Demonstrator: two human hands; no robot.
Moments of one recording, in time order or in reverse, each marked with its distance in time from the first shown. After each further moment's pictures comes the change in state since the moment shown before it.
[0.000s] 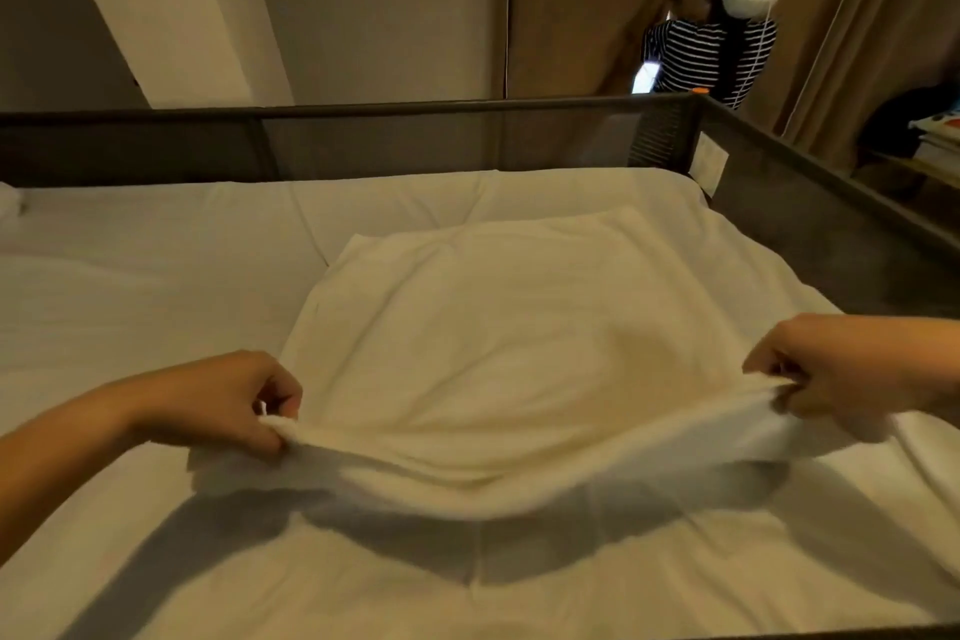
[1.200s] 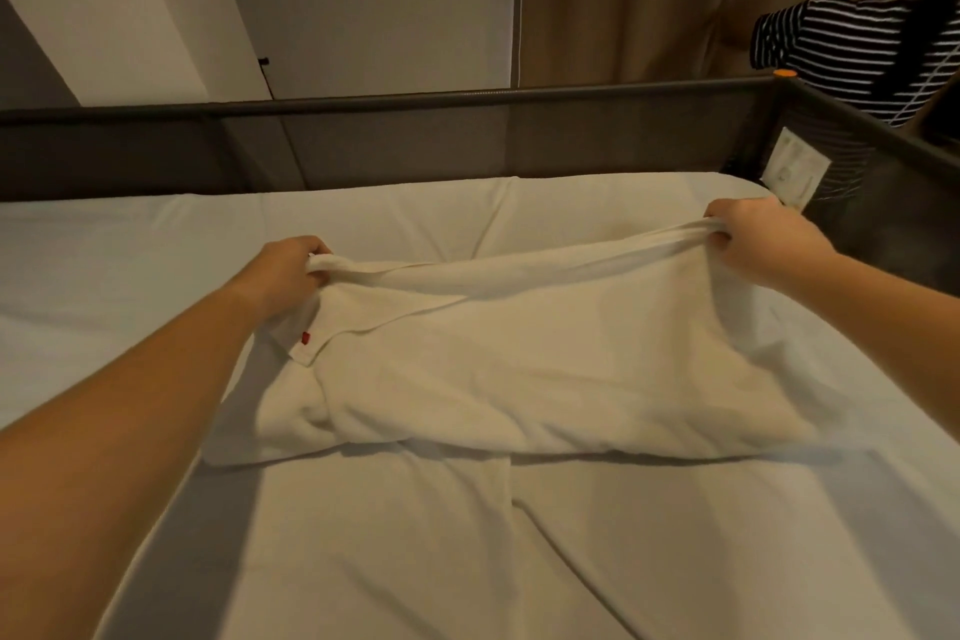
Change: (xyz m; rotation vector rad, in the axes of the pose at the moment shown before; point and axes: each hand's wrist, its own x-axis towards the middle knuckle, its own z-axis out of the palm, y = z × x) left_hand 0.303 -0.094 -0.137 -0.057 0.670 -0.205; right_hand 0.305 0.014 -0.112 0.122 0.634 0.253
